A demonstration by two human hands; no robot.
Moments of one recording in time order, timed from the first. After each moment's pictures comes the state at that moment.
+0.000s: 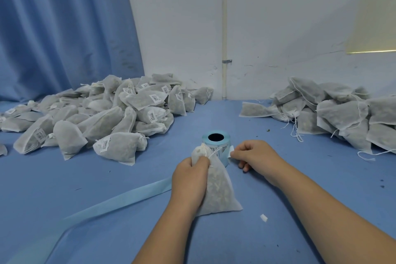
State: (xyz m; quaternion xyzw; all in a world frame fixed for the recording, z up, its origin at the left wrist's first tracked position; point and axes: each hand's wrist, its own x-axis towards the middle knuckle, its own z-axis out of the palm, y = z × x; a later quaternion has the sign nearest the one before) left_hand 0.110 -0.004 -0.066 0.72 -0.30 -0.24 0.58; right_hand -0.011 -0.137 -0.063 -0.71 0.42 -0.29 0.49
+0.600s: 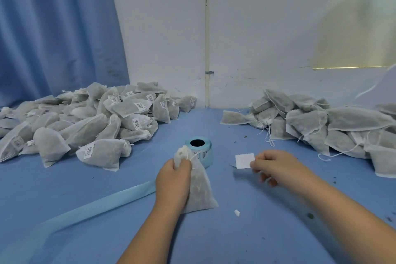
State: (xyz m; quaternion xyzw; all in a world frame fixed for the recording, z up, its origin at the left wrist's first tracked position) left_hand 0.102 0.002 -0.063 0.72 -0.31 -0.17 0.60; right_hand -0.105 -0.096 -0.032 -0.70 0.45 -0.30 0.47
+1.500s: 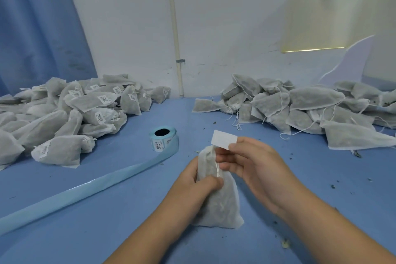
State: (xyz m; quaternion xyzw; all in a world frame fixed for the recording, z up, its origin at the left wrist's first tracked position) left_hand -0.004 0.025 -0.058 0.55 -0.52 -0.42 0.50; right_hand -0.143 -0.041 -0.025 -0.50 0.24 -0.47 0.69
